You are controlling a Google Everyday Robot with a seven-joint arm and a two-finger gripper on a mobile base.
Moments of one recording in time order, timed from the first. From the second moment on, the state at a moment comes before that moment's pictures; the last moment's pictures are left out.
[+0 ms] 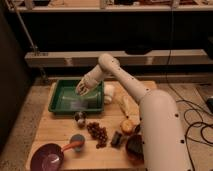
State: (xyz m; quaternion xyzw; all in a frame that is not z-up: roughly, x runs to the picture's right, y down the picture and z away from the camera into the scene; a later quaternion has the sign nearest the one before) arm -0.147 0.015 0.867 -0.19 -0.51 -0.28 0.79
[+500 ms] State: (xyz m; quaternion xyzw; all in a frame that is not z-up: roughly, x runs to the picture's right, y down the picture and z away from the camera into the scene) arm -0.145 0.019 0.904 -0.14 -0.42 -0.28 0.85
